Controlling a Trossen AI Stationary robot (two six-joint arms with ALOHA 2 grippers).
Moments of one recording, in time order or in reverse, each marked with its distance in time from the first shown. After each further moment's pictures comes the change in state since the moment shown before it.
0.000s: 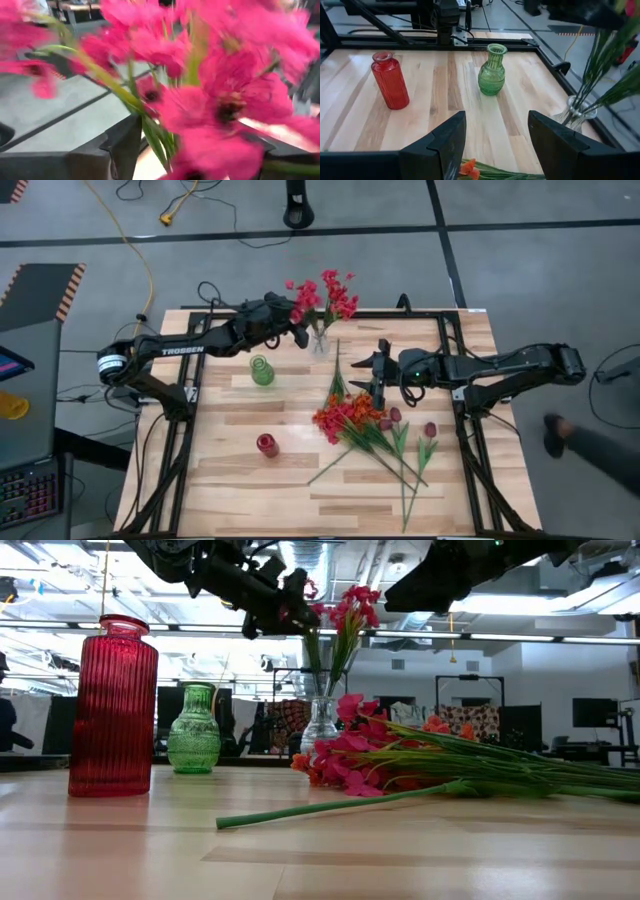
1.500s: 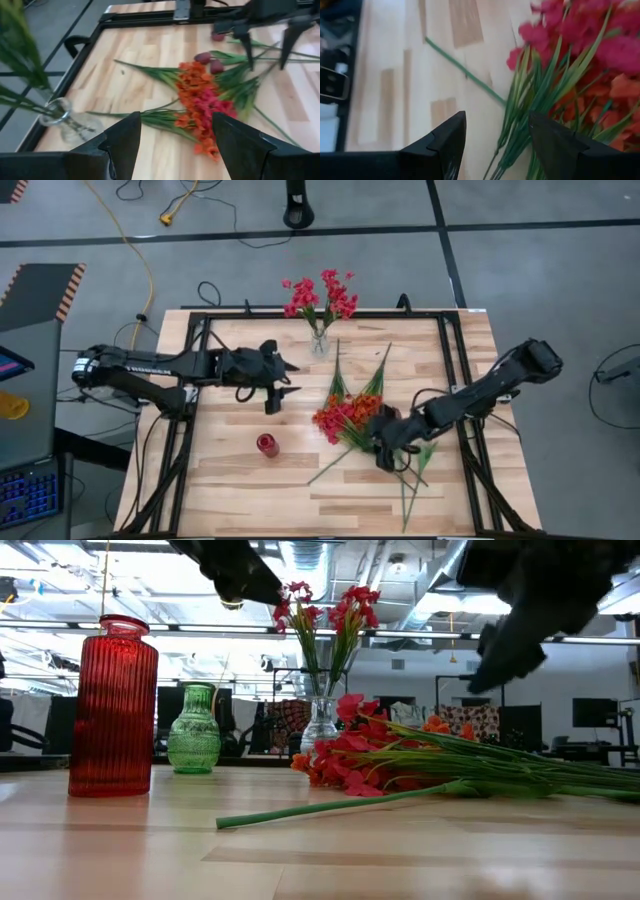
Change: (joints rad) left arm -0.416 -0.233 0.001 -0.574 0.052 0.128; right arm 0.438 0.265 0.000 -0.230 -0.004 0.652
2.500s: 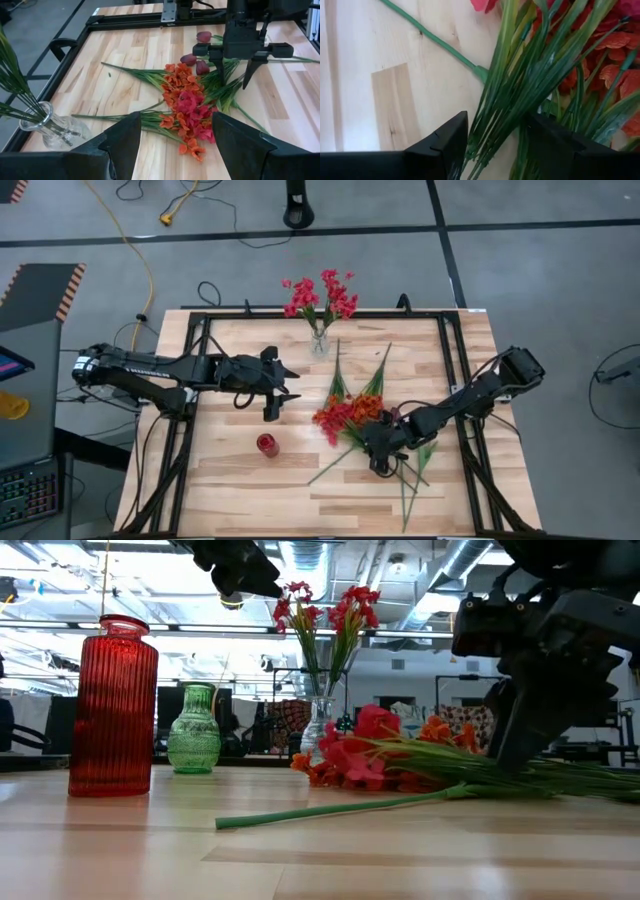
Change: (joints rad) left arm -0.057 0.001 0.000 0.003 -0.009 -0.029; right arm 0.000 0.187 0.000 -0.014 0.007 0.044
